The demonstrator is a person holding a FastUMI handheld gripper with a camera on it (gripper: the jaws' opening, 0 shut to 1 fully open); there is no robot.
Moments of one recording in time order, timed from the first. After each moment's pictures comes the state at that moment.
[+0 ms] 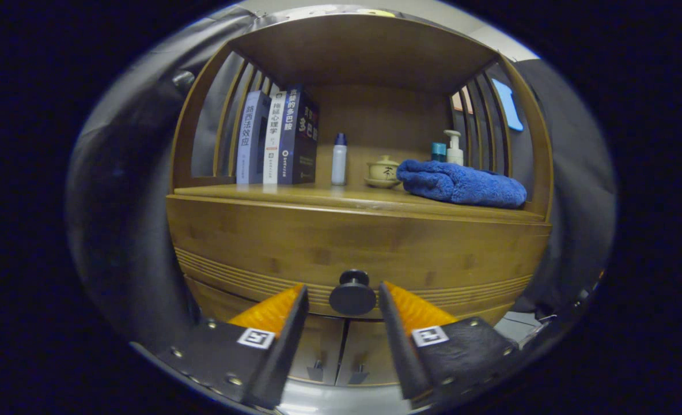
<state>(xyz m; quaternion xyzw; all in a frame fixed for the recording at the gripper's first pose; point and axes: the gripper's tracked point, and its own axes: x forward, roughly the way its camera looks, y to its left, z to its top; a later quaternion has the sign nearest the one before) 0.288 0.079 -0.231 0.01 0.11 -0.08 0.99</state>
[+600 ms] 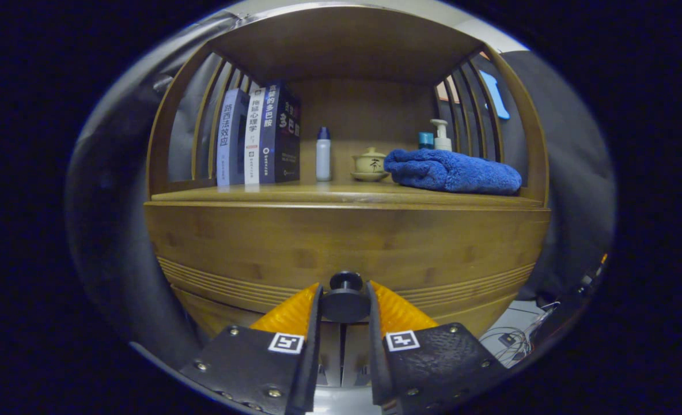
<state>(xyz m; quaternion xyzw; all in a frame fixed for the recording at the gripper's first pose) 0.295 0.075 -0.237 0.05 0.12 -0.10 0.99</state>
